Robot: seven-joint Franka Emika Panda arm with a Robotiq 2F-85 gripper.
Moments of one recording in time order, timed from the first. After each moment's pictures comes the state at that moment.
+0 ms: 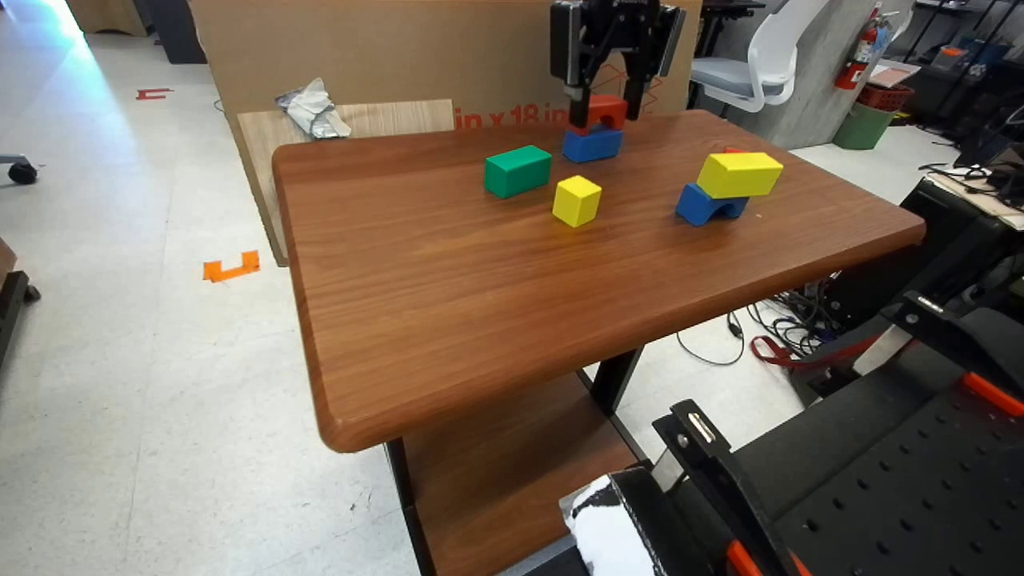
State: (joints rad) arm 0.01 0.66 0.01 -1.69 -0.05 2.27 -0.04
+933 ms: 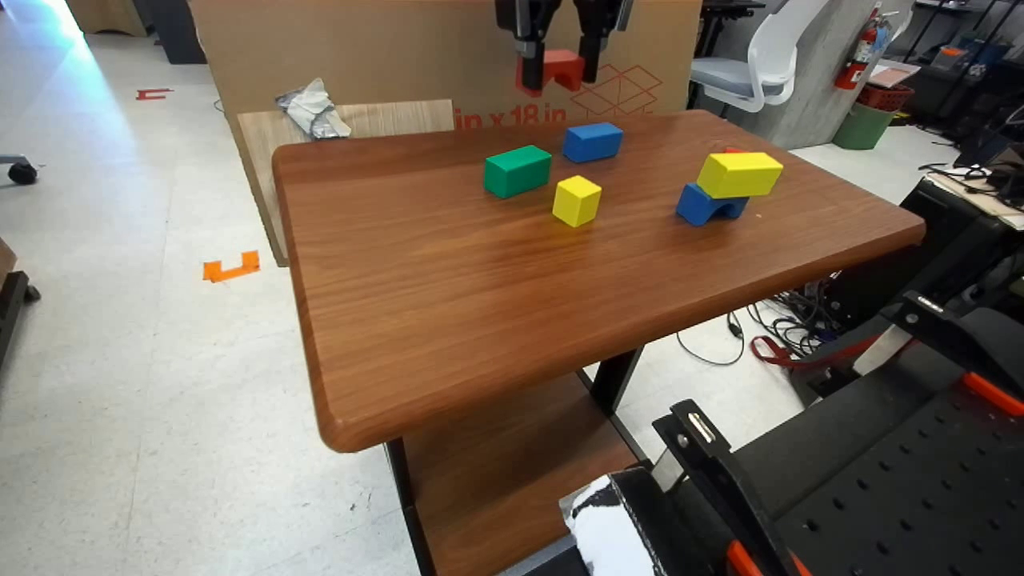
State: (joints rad) arm 0.10 0.58 0.02 -1.70 -0.06 2.22 -0.04
